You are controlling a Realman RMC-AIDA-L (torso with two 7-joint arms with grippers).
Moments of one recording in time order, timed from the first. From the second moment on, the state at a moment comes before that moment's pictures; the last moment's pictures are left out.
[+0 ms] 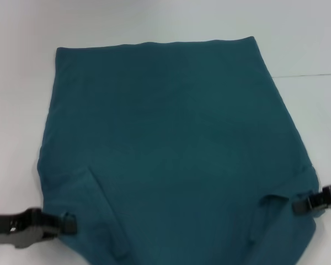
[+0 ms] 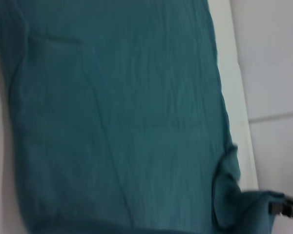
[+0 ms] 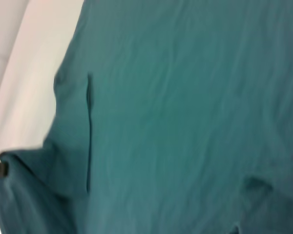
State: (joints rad) left arm -0.54 -2.03 0.40 0.68 2.45 1.78 -2.37; right arm 0.59 1.90 -0.55 -0.68 -2.48 -1.75 2.26
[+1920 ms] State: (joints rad) left arm -0.79 -2.02 0.61 0.64 2.33 1.10 -2.64; right arm 0.66 1.94 -0.51 -0.62 -2.05 -1.14 2.31
